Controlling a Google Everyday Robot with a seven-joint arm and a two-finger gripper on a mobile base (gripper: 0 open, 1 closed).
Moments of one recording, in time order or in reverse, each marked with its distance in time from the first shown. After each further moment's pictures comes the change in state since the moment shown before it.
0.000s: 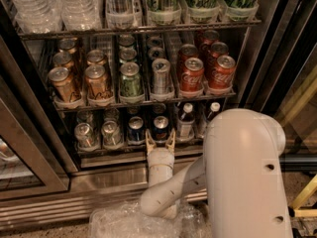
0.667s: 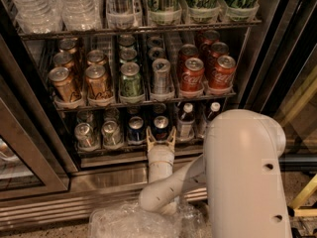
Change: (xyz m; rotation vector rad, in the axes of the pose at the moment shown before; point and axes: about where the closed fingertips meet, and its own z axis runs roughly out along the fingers) arm -0.001 -0.003 0.011 0.016 -0.012 0.006
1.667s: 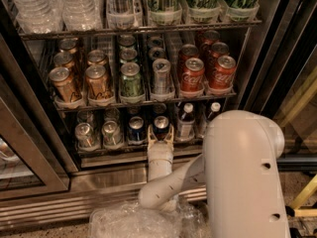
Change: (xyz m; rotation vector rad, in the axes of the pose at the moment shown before) arm 0.000 0.001 0.009 0.004 -0.016 0.002
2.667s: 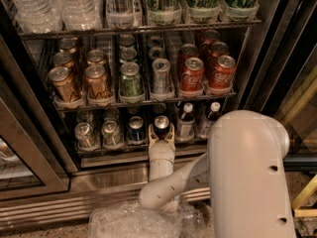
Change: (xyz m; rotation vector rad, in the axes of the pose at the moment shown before) arm -0.012 -0.005 -0.002 0.011 -0.015 -0.011
